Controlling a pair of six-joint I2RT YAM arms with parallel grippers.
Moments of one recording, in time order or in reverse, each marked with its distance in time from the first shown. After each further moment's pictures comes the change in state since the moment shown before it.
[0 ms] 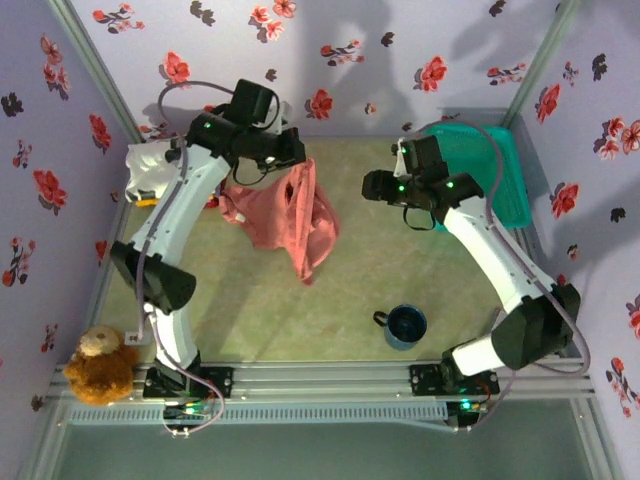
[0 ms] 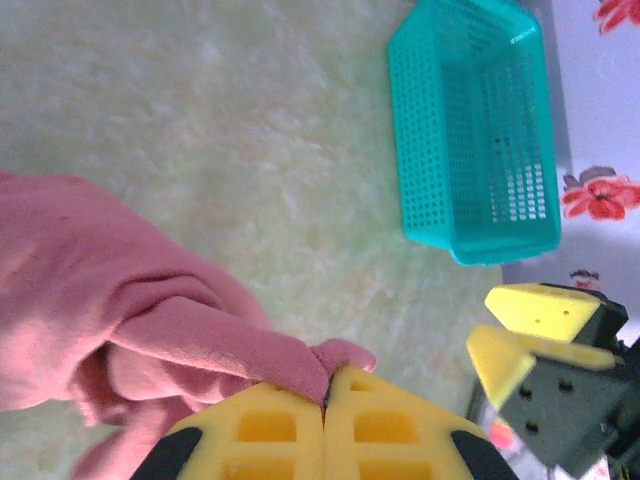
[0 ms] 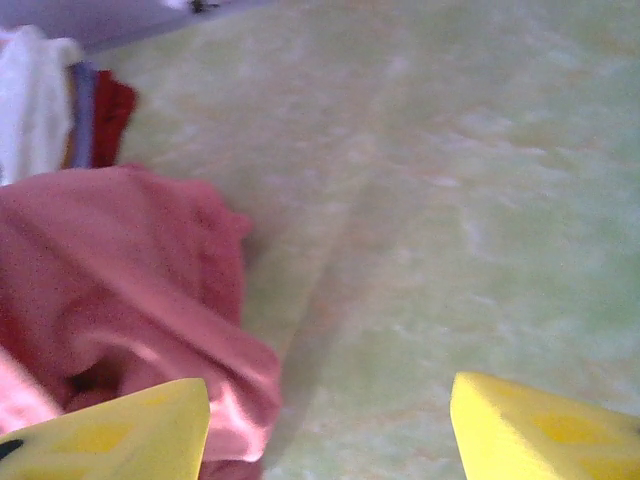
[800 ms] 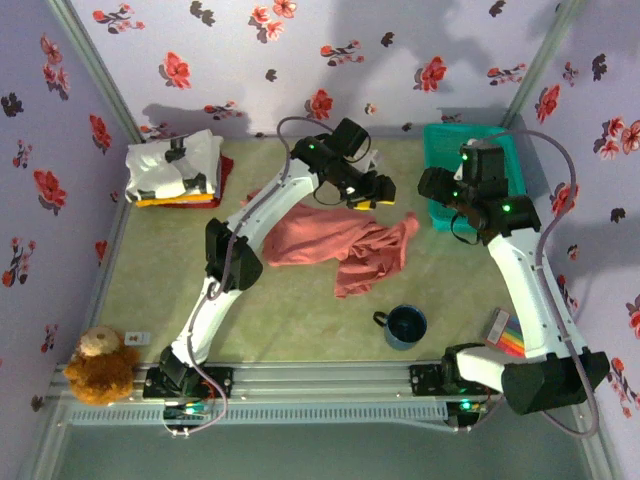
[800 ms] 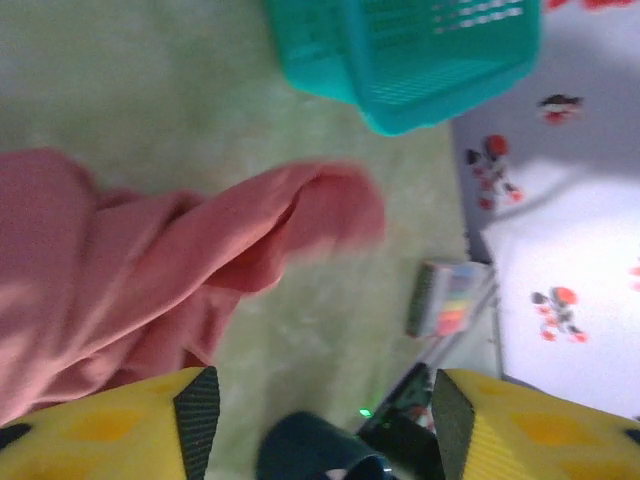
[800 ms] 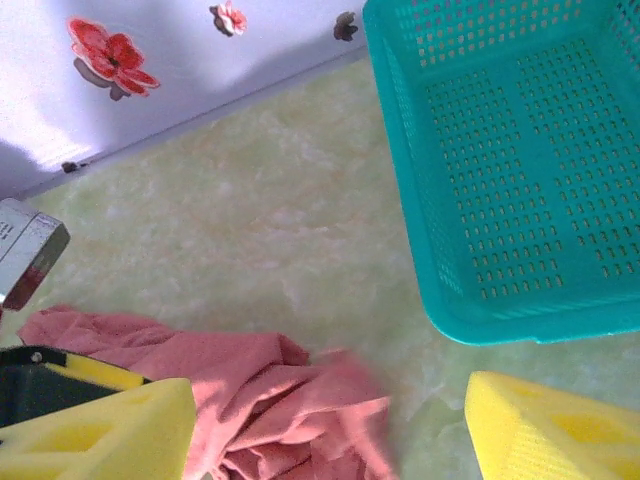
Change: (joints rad) left arm -0.243 0.476 0.316 0.021 0.201 -0.024; right arm -0.238 -0.236 -0.057 -0.111 0.175 -0.007
